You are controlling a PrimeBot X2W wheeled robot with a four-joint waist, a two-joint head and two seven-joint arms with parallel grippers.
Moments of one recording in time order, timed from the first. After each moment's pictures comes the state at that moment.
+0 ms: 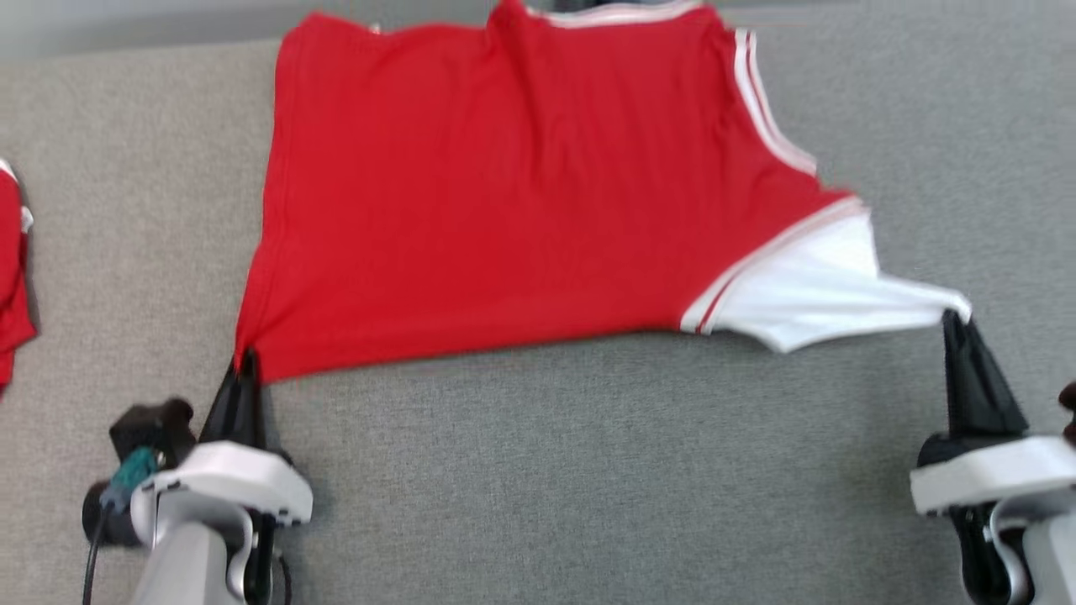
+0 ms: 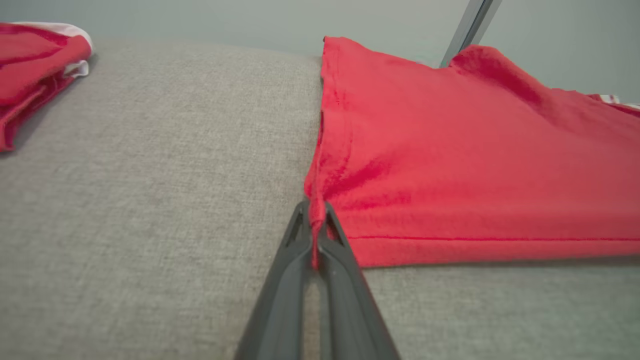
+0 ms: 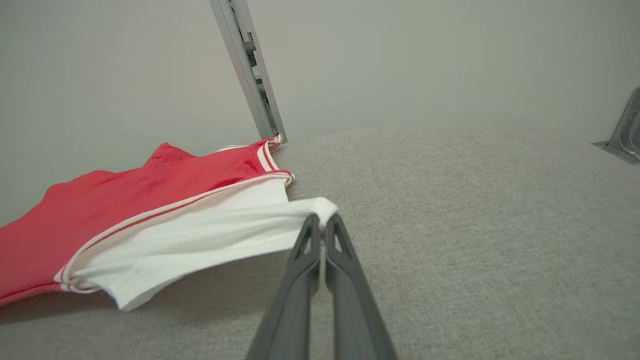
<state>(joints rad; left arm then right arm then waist) -0.34 0.04 0.11 0.64 -0.18 -0.07 -0.26 -0.22 -0.17 -0.01 0.31 0.40 0.13 -0.26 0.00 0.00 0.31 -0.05</state>
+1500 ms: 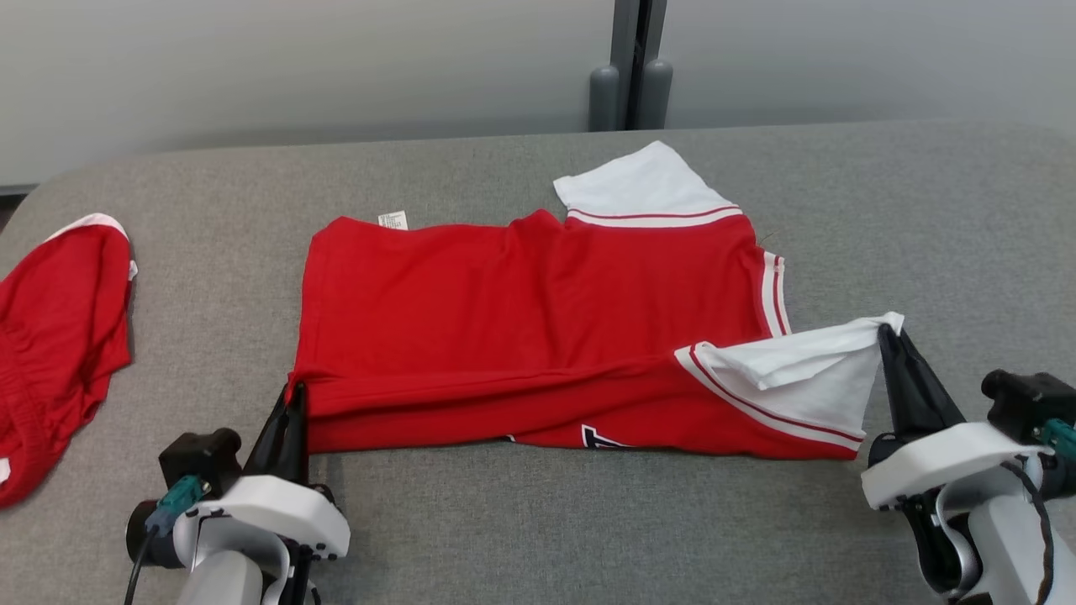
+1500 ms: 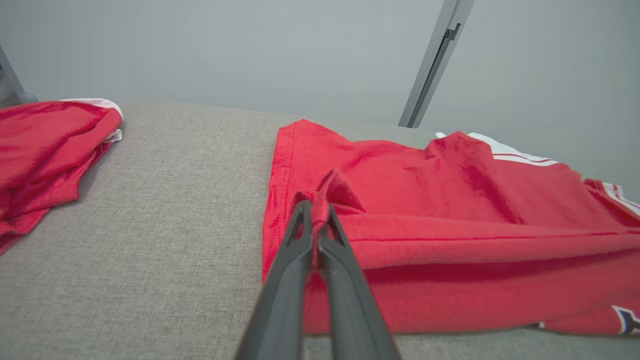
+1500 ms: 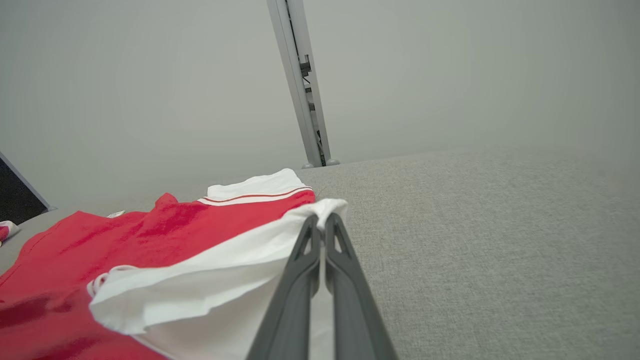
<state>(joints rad) -0.22 0.05 -0.01 0.57 -0.25 -0.08 -0.26 -0.27 -0.17 0.12 0.47 0.42 0.13 -0.26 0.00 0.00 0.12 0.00</state>
